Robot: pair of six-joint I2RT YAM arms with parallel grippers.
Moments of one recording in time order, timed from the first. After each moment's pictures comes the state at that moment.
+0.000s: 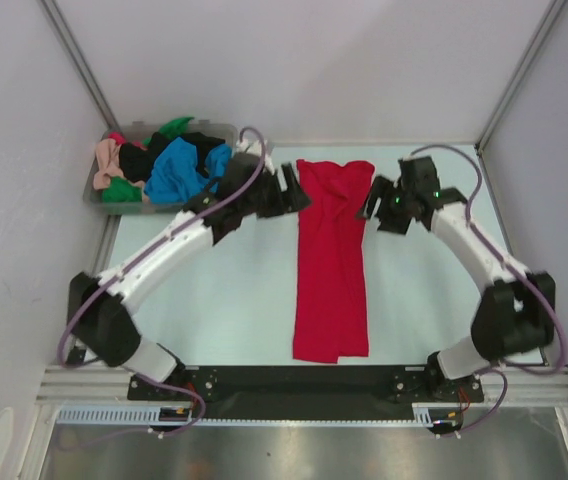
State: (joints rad) left arm -0.65 1.44 1.27 -0.41 0.07 -0.73; right arm 0.29 1.41 1.17 -0.64 -0.22 0.62
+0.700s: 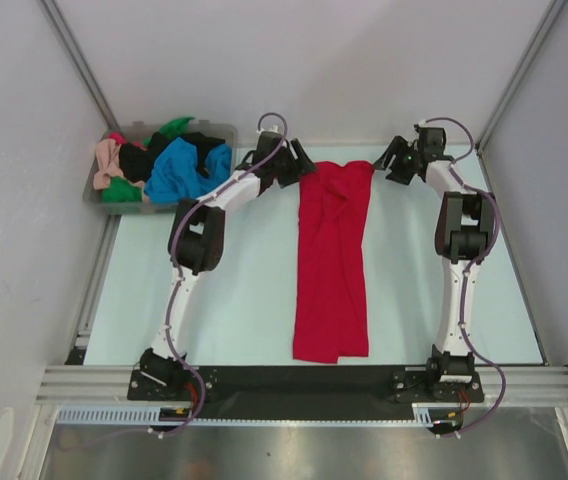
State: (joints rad) left arm -0.41 2.48 2.06 -0.15 0.22 -0.78; right arm -0.03 2.44 2.01 -0.29 -0.41 0.50
